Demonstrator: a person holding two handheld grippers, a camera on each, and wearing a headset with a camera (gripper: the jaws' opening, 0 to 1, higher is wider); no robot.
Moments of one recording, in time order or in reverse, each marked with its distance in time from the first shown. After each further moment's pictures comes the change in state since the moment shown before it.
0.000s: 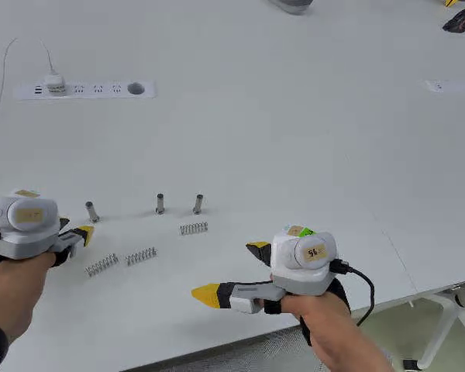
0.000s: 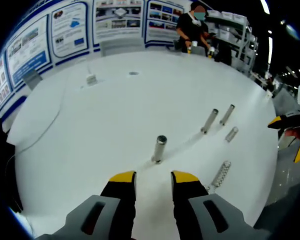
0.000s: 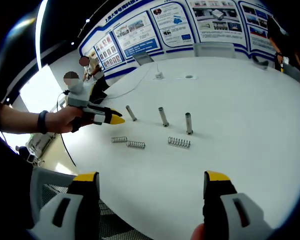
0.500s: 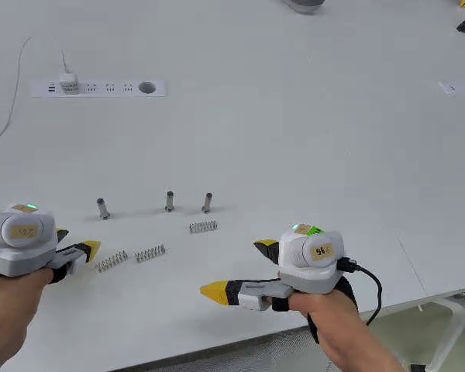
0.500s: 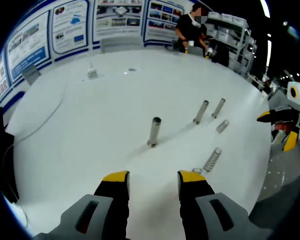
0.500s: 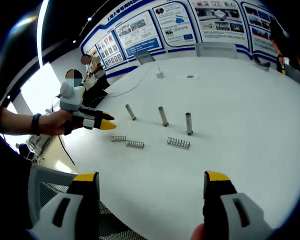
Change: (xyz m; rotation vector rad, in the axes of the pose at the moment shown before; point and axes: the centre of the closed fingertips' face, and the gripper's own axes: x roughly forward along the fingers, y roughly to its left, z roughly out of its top) left arm -0.023 -0.006 -0.019 -0.024 0.005 -0.044; right arm 0.004 -0.002 0.000 -0.019 0.006 0.006
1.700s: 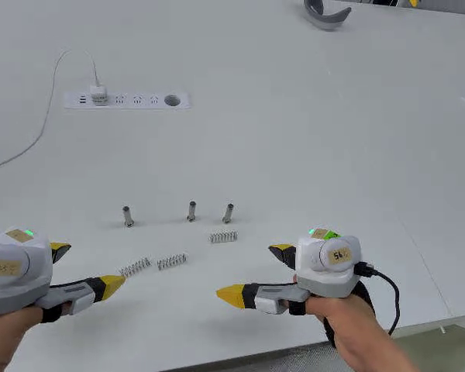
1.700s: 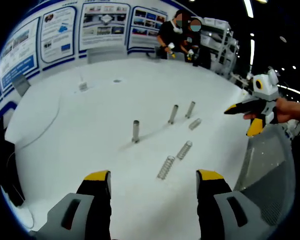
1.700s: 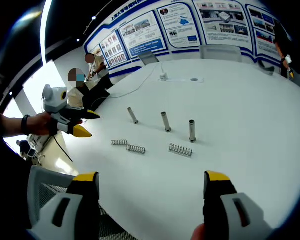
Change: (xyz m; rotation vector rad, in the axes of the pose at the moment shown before) left arm -0.059 -0.021 -0.003 0.070 -0.051 -0.121; right arm 0.008 0.001 0.012 -0.030 -0.006 0.019
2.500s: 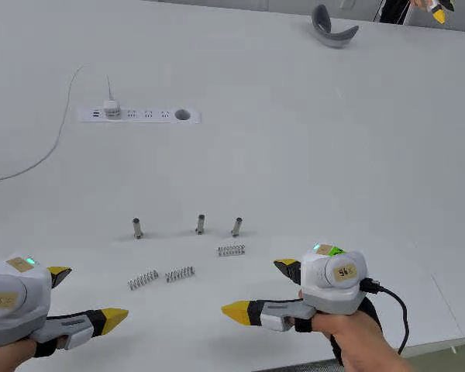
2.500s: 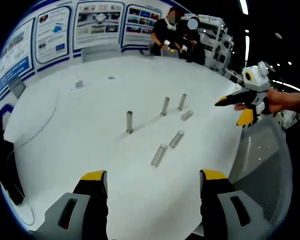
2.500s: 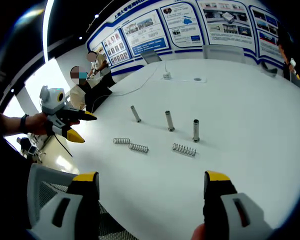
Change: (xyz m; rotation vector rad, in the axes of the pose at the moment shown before) left arm -0.012 -0.009 -0.017 0.036 0.032 -0.042; right arm 0.002 0.006 -0.001 -0.019 0.010 0.012
